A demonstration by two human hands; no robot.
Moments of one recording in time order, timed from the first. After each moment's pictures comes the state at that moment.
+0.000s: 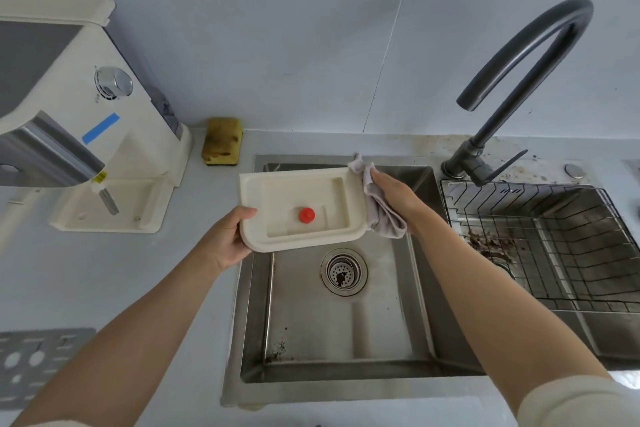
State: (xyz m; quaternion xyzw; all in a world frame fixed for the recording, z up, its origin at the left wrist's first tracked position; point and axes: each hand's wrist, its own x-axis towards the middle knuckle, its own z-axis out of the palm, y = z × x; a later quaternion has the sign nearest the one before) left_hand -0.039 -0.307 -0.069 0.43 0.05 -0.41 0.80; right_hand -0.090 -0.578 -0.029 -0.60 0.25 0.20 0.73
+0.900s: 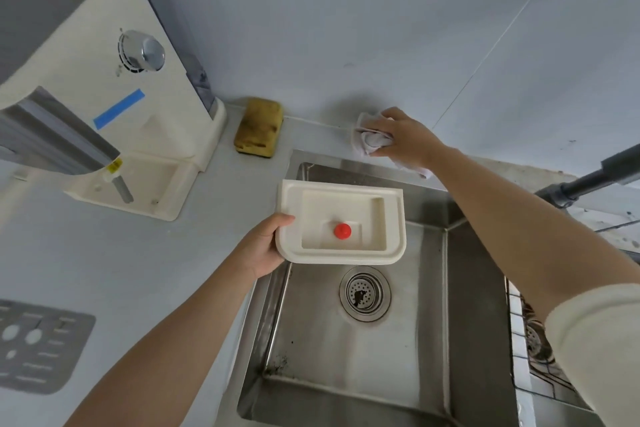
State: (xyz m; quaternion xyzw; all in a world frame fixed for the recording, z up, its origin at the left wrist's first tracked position) left_hand -0.016 -0.320 -0.114 0.41 0.12 -0.40 0.81; right_hand 0.080 -0.581 -0.039 -0.97 -0.07 0.13 0.18
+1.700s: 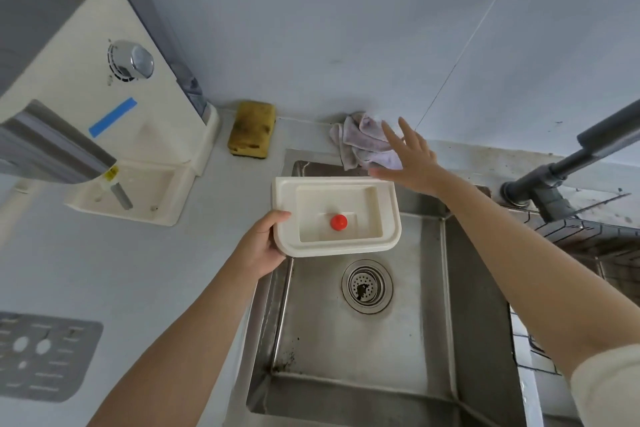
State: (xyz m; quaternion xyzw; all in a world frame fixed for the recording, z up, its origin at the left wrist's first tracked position) left_hand -0.017 -0.322 -0.111 0.39 0.13 -0.38 0.83; right_hand 0.021 -0.584 -0.046 -0.96 0.04 0.16 0.21
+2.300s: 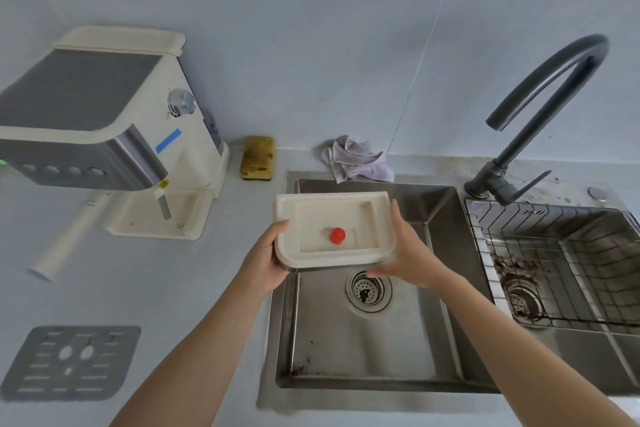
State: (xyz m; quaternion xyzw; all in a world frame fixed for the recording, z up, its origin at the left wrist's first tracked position) left_hand -0.067 -0.298 -0.068 0.42 0.10 -0.35 0.83; right_hand -0.138 -0.528 -0.043 -0.91 0.08 0.13 0.38
